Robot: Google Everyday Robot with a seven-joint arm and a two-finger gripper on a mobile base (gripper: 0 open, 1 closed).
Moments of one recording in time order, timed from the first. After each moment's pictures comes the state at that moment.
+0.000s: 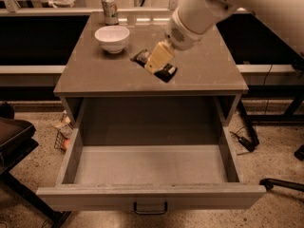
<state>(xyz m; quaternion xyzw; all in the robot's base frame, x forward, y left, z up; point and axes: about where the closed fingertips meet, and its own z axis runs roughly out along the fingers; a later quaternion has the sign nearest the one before) 0.613 -0.040 0.914 -0.45 0.85 0.10 0.26</state>
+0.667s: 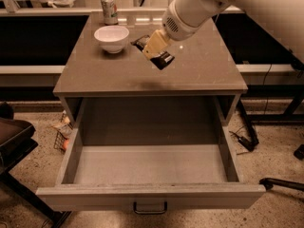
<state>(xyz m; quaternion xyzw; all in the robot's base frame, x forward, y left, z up) 0.657 -0.036 0.929 -0.37 0.87 0.09 0.31</state>
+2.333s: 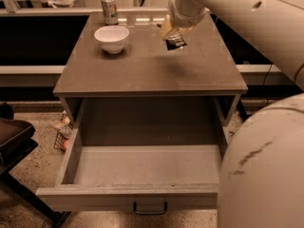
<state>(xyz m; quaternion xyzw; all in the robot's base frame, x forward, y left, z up) 0.761 -0.104 0.920 -0.13 0.94 -0.03 0.33</state>
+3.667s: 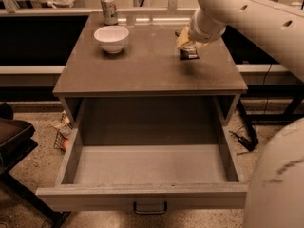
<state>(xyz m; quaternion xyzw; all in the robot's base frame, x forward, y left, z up) 0.753 -0.158 0.879 -0.03 0.94 0.02 0.33</state>
